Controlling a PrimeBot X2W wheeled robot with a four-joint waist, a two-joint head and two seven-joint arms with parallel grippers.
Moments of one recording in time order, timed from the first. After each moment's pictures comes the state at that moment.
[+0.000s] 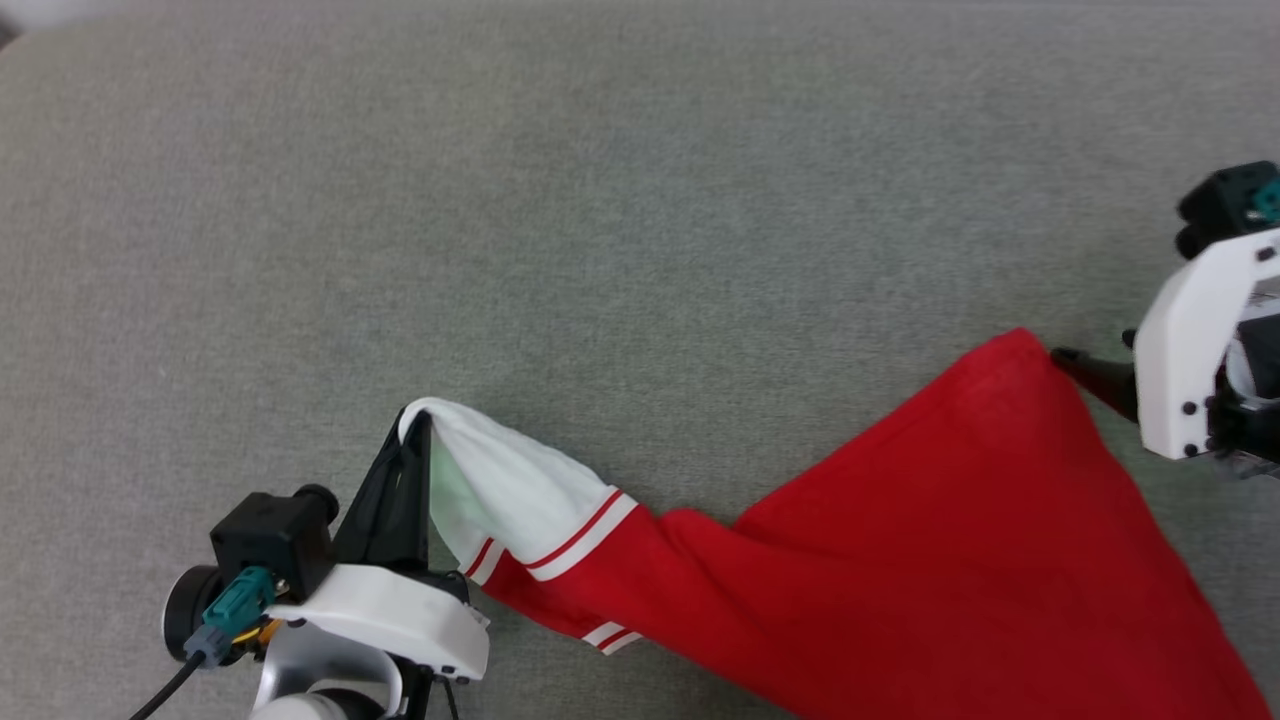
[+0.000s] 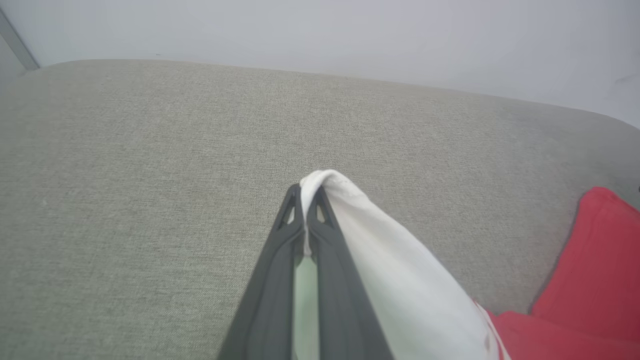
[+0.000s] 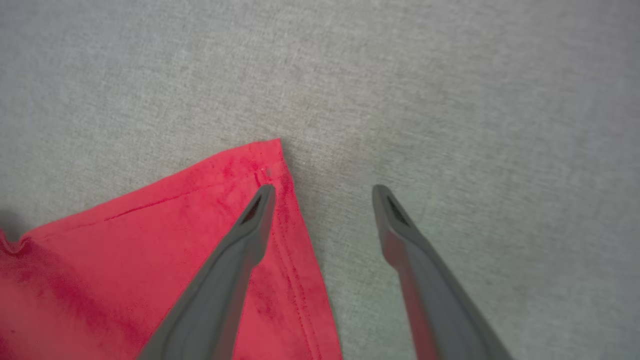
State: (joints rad) left arm -0.07 0.40 -0.40 -0.27 -0.50 0.37 0.01; right arm -0.55 -0.44 0.13 0.14 0.56 0.13 1.03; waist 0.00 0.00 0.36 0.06
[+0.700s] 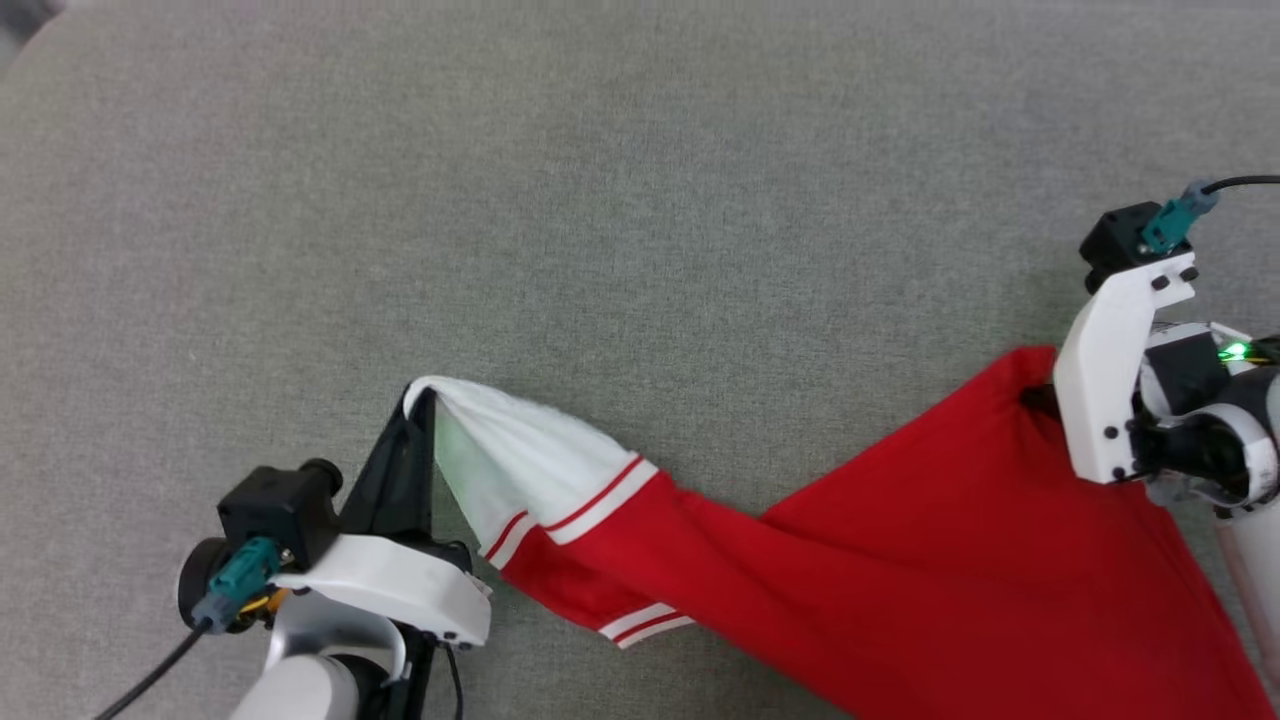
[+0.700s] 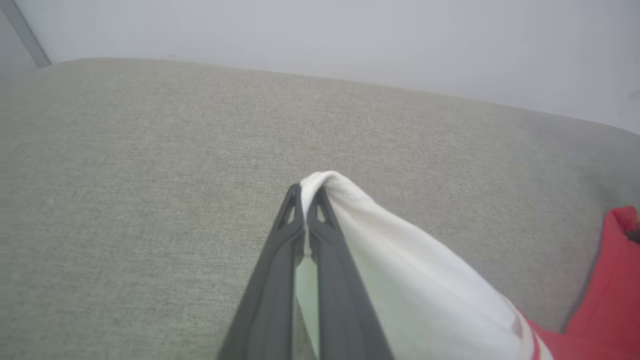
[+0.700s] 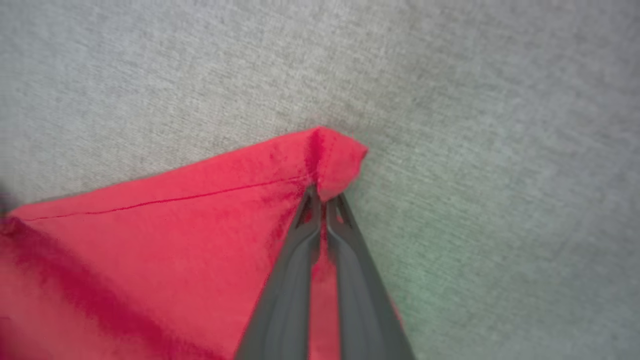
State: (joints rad) left arm -0.14 0.36 -0.40 -0.16 -0.53 0.32 -0.06; right arm -0.59 -0.40 0.24 0.23 0.55 0.13 1.10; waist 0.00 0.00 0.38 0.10
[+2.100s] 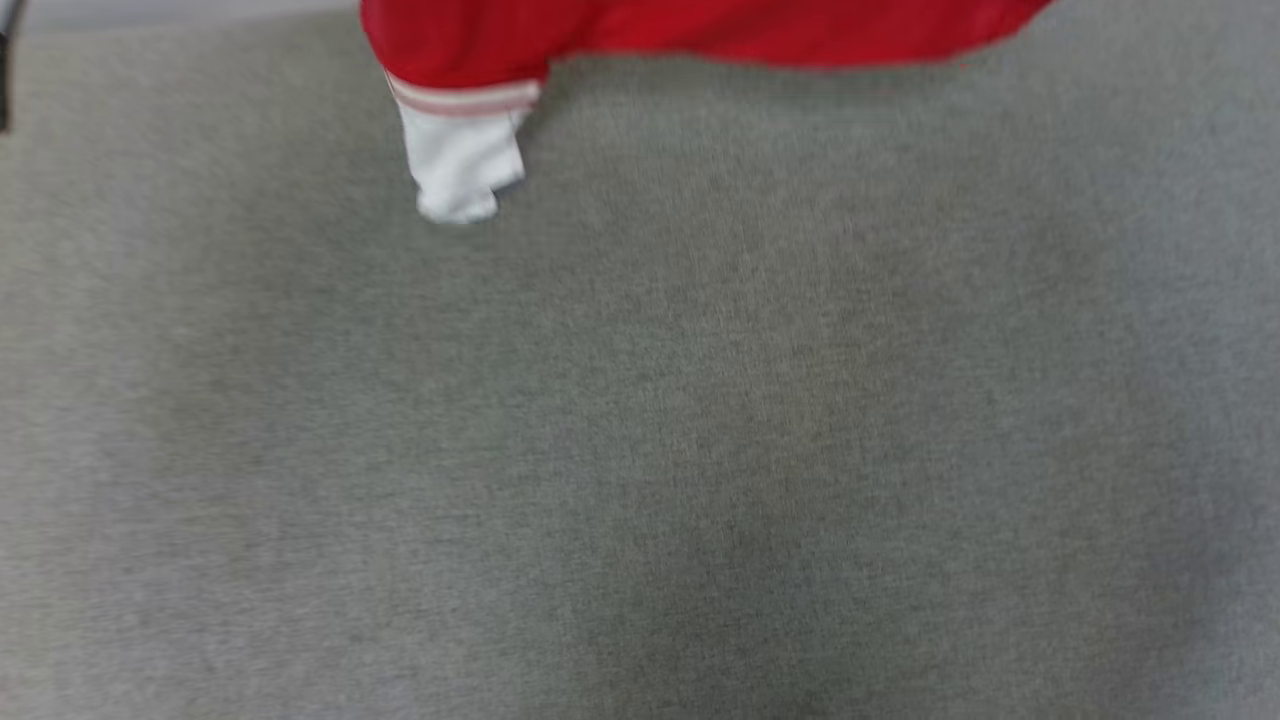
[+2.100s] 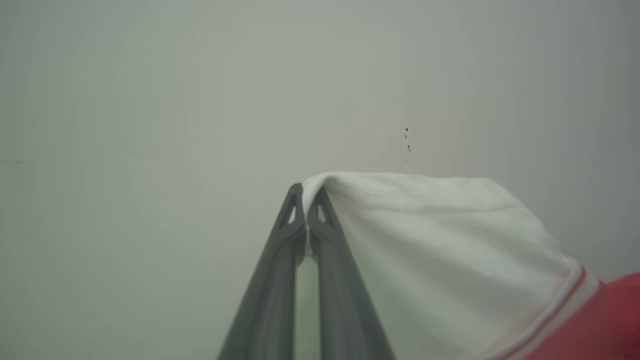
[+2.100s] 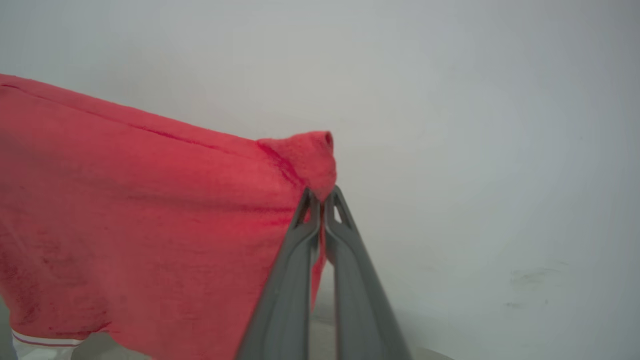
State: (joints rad) left arm -1.51 0.47 -0.33 0.48 -0.43 0.06 0.01; right arm -1.36 -0.41 0.20 0.38 0.46 0.13 0.50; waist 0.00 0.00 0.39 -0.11
